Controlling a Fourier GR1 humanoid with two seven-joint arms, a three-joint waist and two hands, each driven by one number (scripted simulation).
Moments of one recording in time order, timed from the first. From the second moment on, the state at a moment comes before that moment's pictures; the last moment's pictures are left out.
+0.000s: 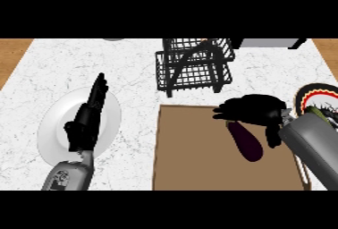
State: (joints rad) left arm -0.17 0.07 -0.12 -1.53 -0.12 0.23 0.05; right arm -0.60 -0.59 0.57 -1.21 0.92 0.56 -0.56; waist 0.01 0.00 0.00
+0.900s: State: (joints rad) left arm -0.15 0.04 -0.13 -1.56 -0.15 0.22 0.06; right arm -0.50 -0.50 0.50 -1.19 0.98 0.49 -0.59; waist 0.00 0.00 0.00
